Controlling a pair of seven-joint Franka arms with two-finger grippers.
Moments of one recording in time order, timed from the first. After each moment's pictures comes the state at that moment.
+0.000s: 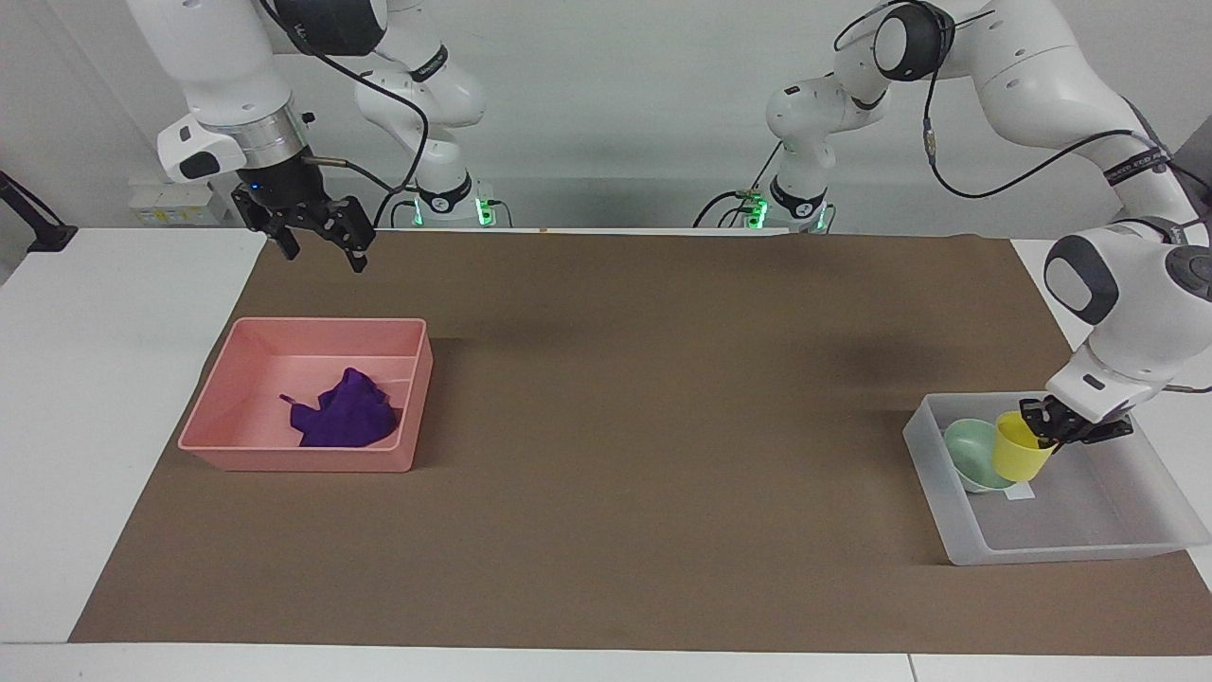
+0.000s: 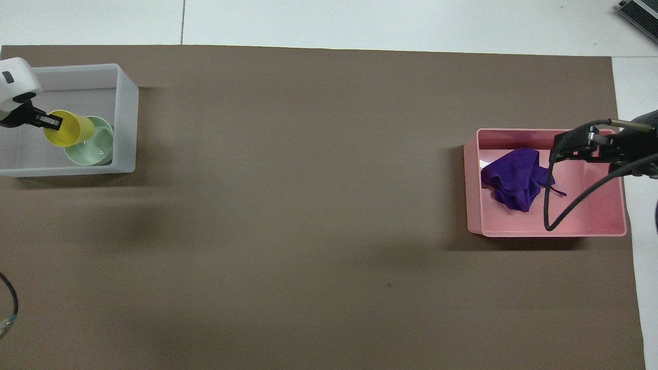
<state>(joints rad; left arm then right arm) 0.22 0.48 -0.08 -1.53 0.11 2.08 0.43 -0.05 -0.01 0.06 -1.57 0.00 1.59 0.27</state>
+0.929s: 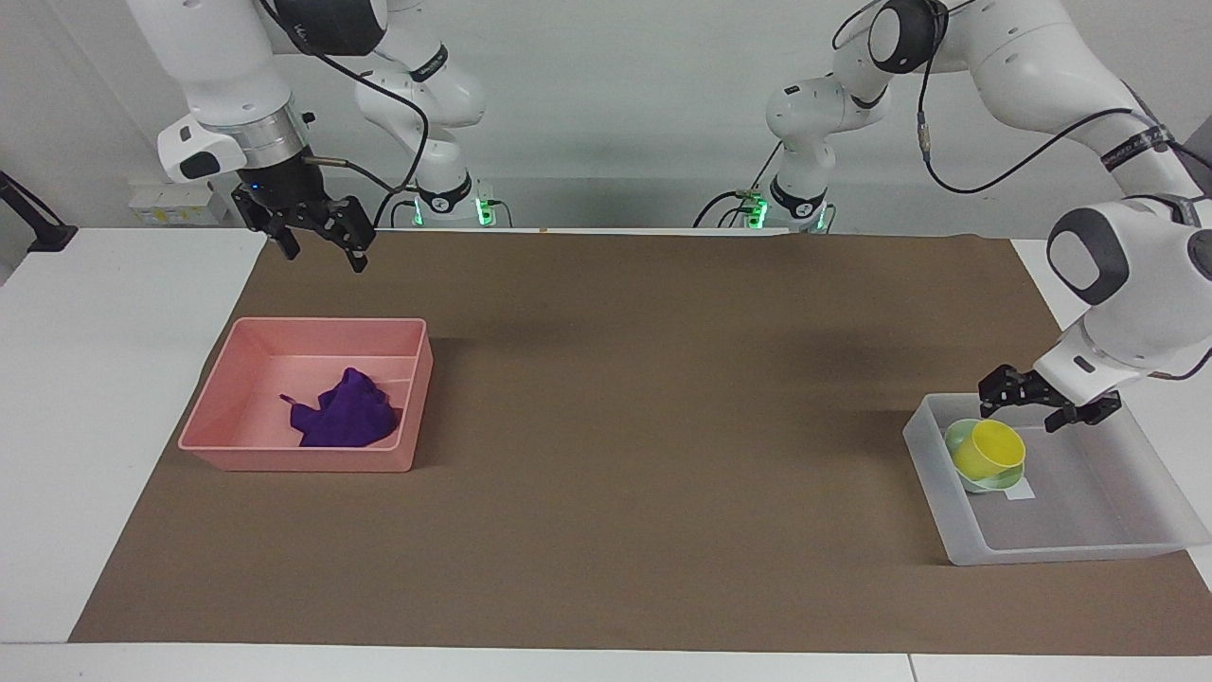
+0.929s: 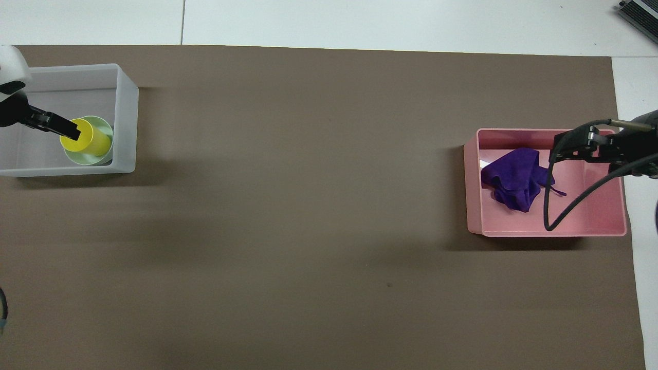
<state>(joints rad) 0.19 0.36 -0.11 -1.44 0.03 1.77 0.41 -0.05 -0.01 0.06 -1.57 0.00 1.59 0.27</state>
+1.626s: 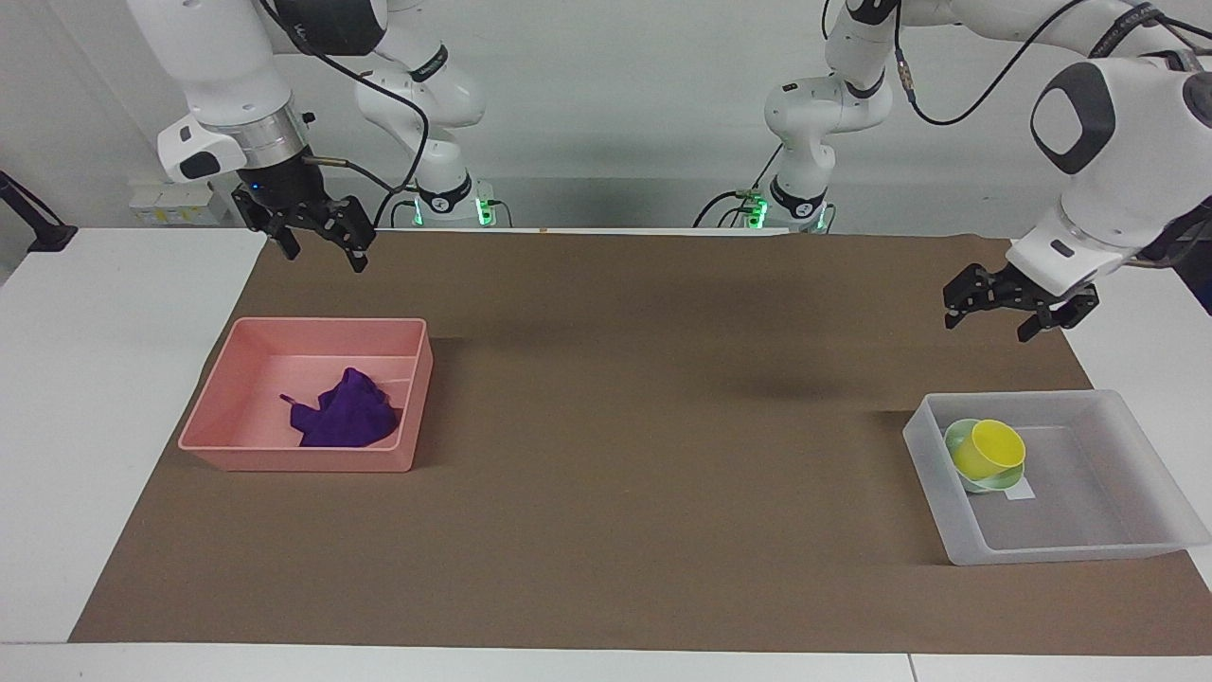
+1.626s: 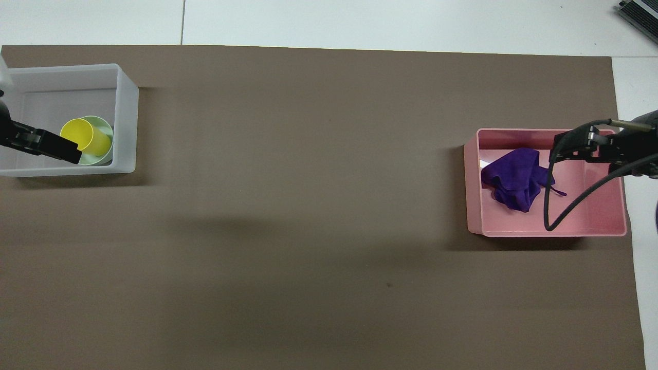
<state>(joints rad) 0.09 0.07 -0.14 -1.51 0.01 1.55 0.23 -0.05 -0.01 0.06 -1.57 0.00 1.59 0.27</state>
